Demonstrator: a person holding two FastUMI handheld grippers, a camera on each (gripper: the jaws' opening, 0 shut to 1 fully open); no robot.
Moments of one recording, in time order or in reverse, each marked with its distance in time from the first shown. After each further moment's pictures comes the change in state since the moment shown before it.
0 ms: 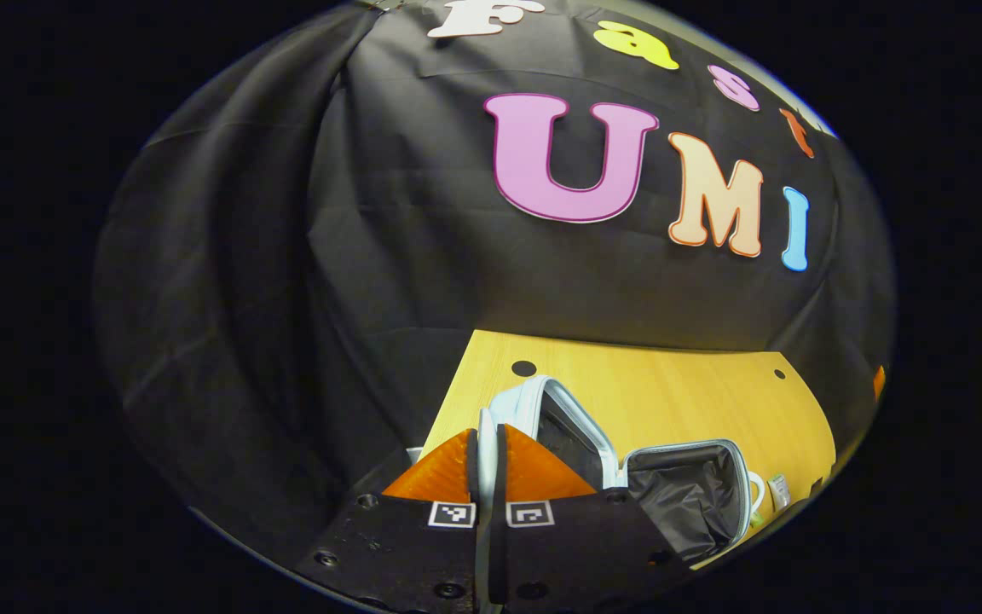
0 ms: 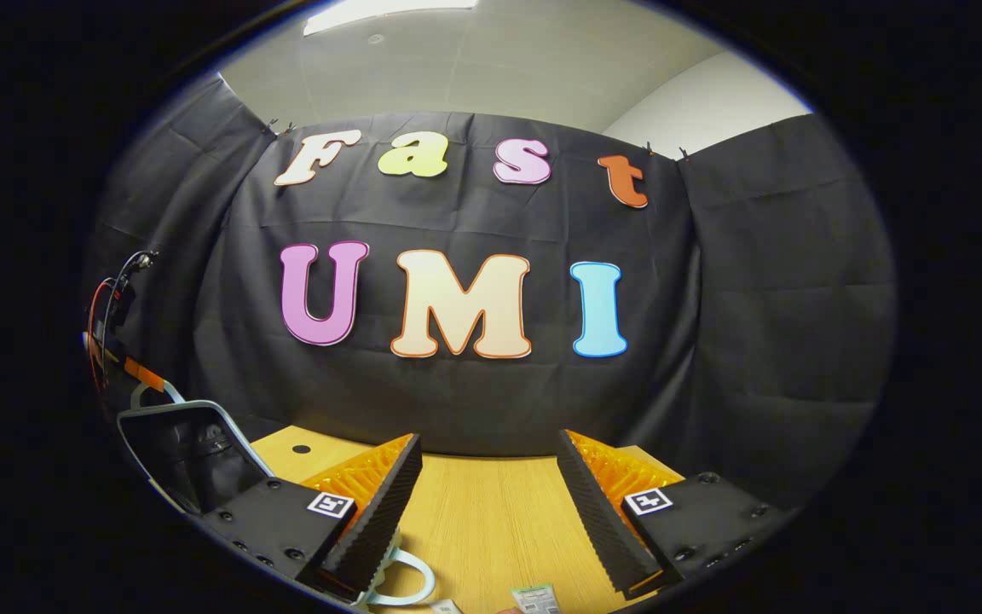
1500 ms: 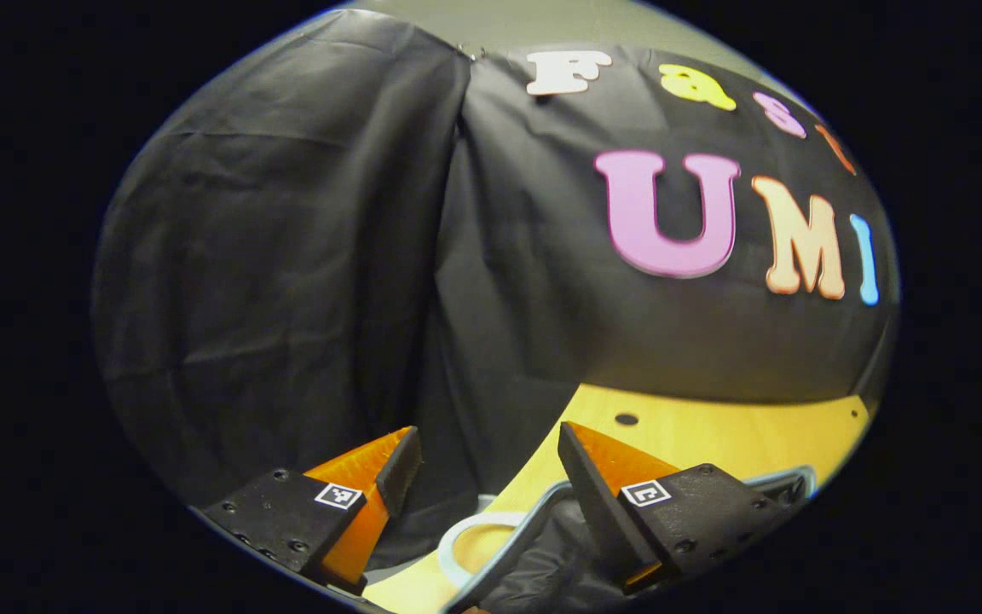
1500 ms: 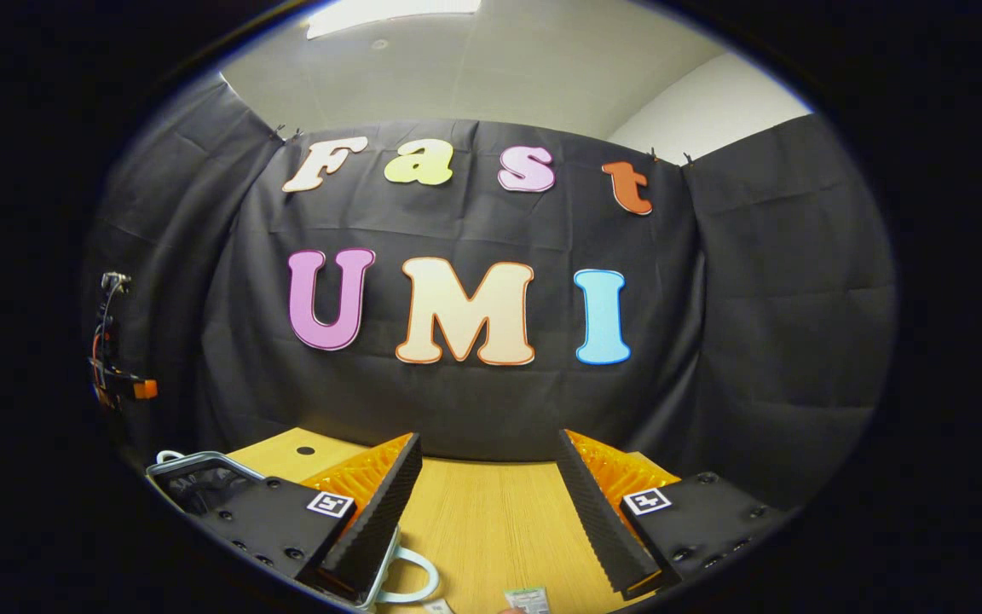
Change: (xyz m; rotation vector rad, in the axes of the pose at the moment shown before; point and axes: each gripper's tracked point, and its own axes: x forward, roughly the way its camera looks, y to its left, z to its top) left arm -0.038 0.047 0.020 -0.067 -0.403 0.350; right arm -0.007 -0.015 0.014 0.007 -0.051 0.036
